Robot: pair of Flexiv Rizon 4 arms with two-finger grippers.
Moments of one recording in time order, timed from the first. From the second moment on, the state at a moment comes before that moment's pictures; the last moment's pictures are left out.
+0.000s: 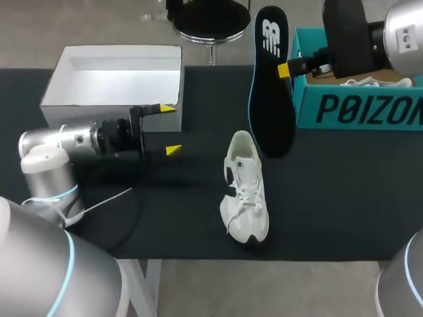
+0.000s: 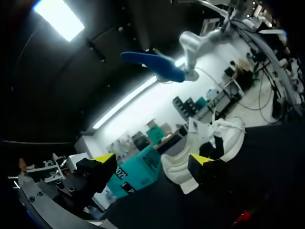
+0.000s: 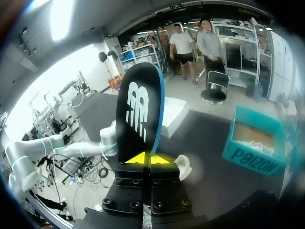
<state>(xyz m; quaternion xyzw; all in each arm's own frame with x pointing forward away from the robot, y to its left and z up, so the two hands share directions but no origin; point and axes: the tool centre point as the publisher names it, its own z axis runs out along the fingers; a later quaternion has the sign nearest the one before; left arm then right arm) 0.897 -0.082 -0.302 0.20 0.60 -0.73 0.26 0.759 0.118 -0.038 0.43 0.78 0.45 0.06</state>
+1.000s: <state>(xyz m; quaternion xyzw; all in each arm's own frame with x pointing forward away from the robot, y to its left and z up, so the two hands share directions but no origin) 0.848 -0.119 -0.229 0.48 0.44 -0.54 0.54 0.759 0.118 -0.038 0.43 0.78 0.45 0.06</state>
